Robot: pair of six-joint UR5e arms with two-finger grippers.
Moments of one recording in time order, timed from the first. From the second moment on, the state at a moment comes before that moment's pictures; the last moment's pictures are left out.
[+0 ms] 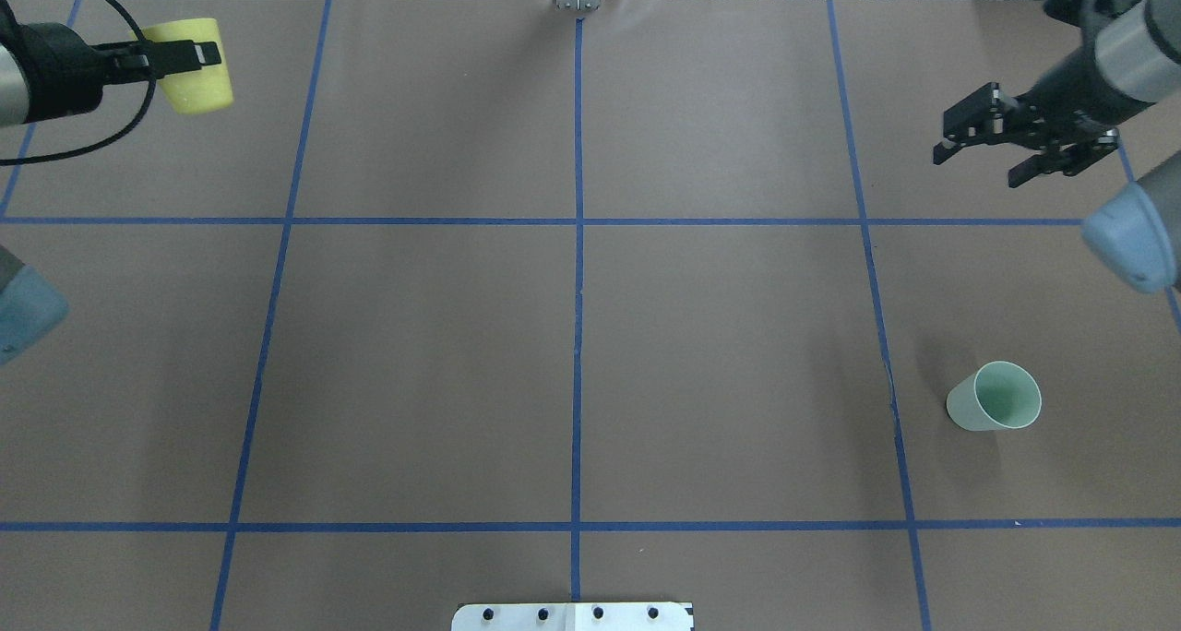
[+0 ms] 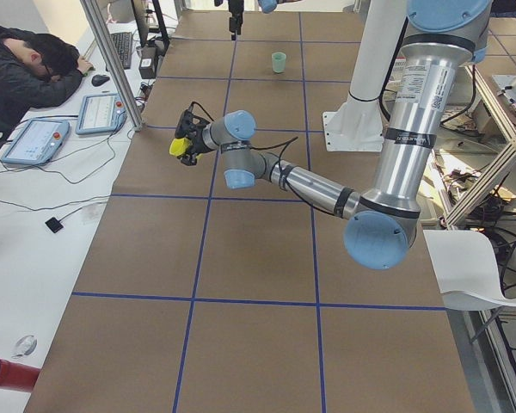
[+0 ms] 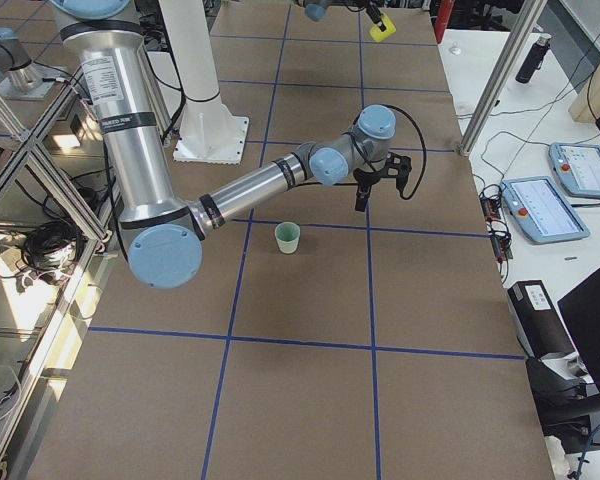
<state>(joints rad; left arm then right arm) -0.96 -1.78 -1.71 -2.64 -1.75 -1.08 1.08 -1.25 1.77 -1.45 2.35 0.96</state>
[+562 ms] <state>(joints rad) -0.66 -1.85 -1.72 -2.70 -1.64 -0.97 0.86 -1.04 1.65 -1.31 2.32 1.02</state>
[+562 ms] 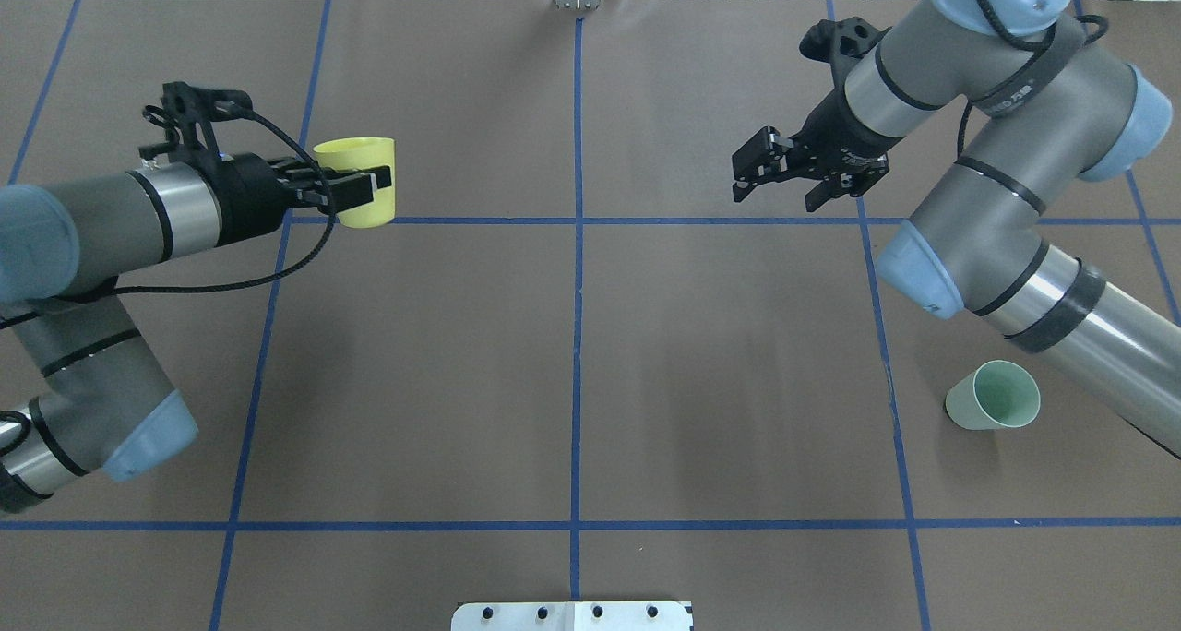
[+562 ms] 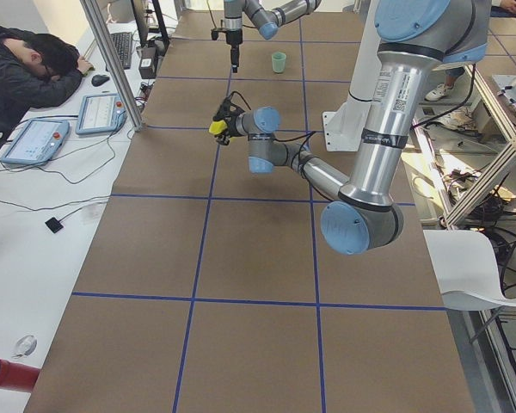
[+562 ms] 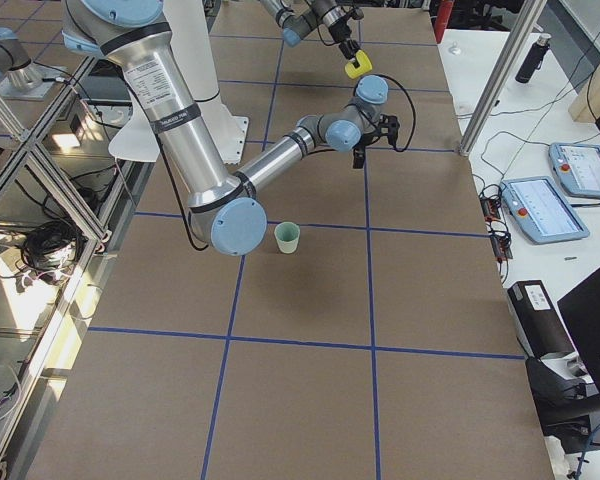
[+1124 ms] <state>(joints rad) -0.47 -1.93 -1.71 -2.70 -1.67 -0.84 0.76 -0.88 1.60 -1.28 2.45 1.05</state>
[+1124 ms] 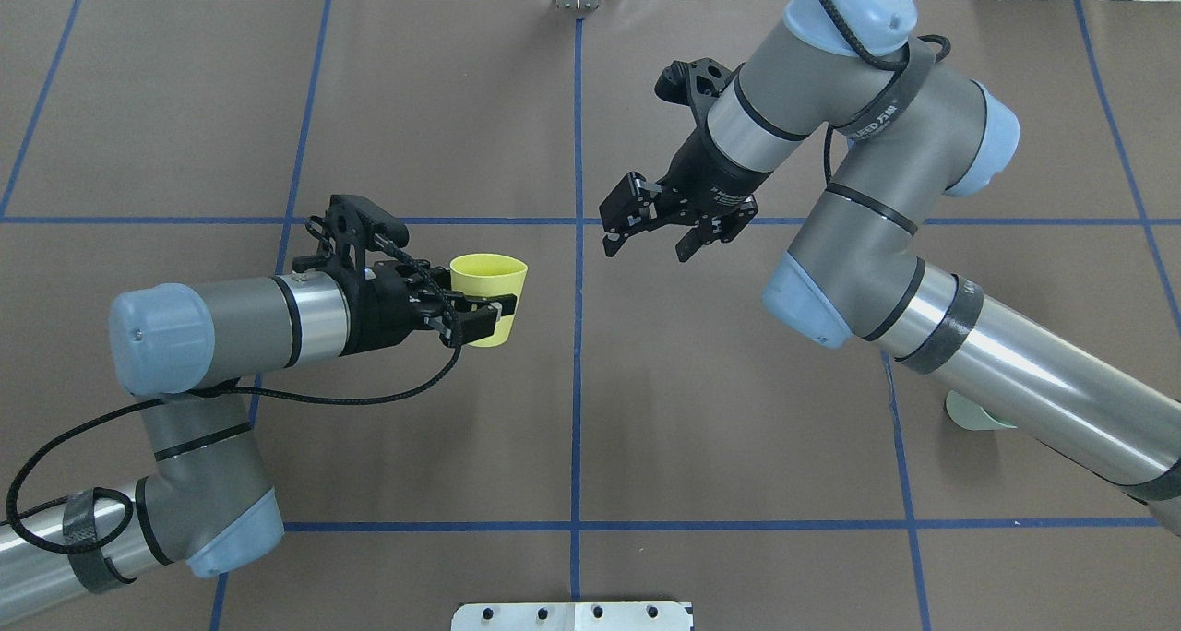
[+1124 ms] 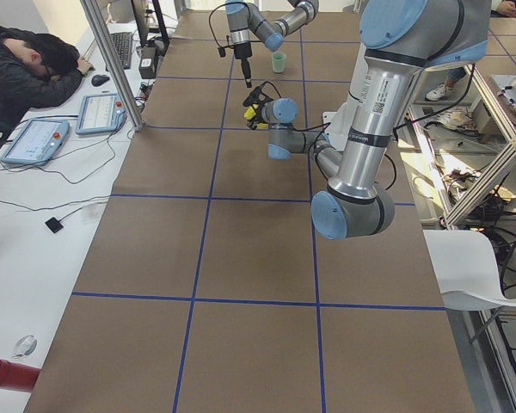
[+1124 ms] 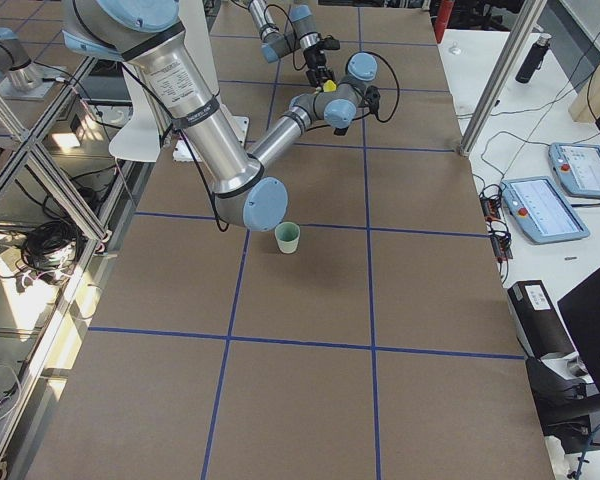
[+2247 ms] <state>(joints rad) -0.39 -2.01 -1.68 -2.74 -1.70 -0.74 0.69 -0.82 1.52 -1.28 2.53 1.05</state>
